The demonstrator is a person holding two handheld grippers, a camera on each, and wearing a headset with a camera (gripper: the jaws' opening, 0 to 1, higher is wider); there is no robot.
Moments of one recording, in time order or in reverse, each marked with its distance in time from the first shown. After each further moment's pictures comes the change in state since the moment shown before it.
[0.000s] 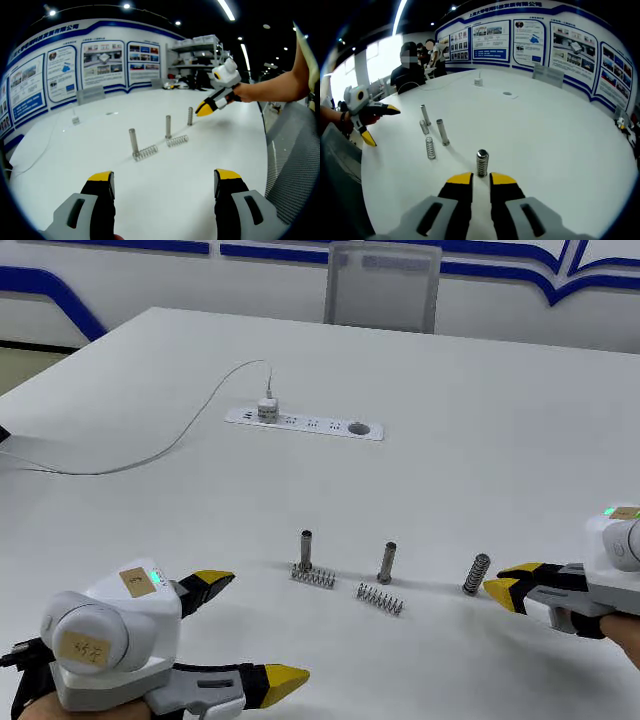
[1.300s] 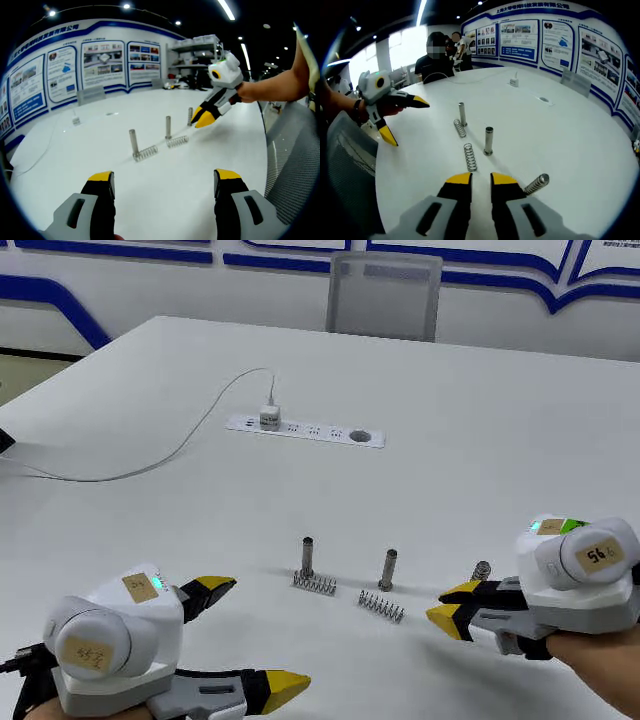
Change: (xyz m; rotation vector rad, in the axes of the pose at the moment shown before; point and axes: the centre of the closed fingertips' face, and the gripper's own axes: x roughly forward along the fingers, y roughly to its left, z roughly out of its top) left arm -0.001 0.000 0.001 0.002 0.003 0.004; right arm 0.024 0.074 0.019 -0.133 0.035 0.185
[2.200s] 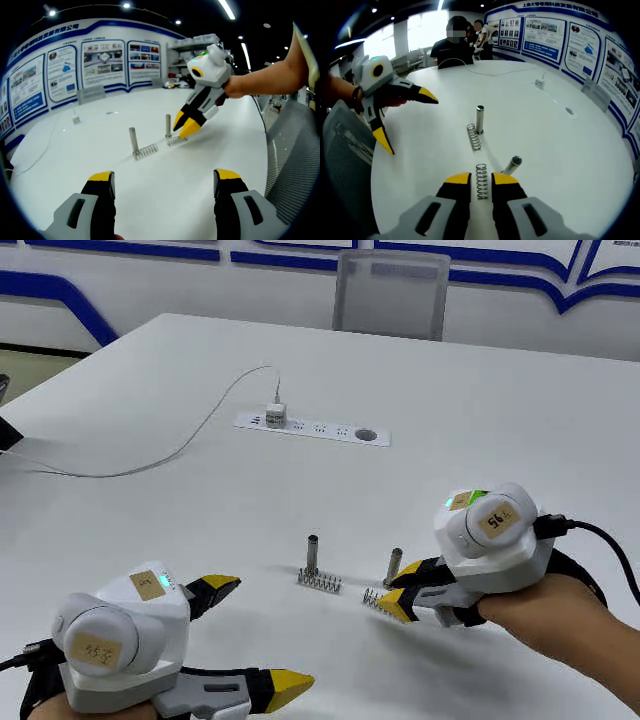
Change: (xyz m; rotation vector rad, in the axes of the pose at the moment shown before) left arm 0.000 0.000 -0.003 0.000 0.007 0.003; right arm 0.049 0.022 0.022 -0.159 0.105 0.105
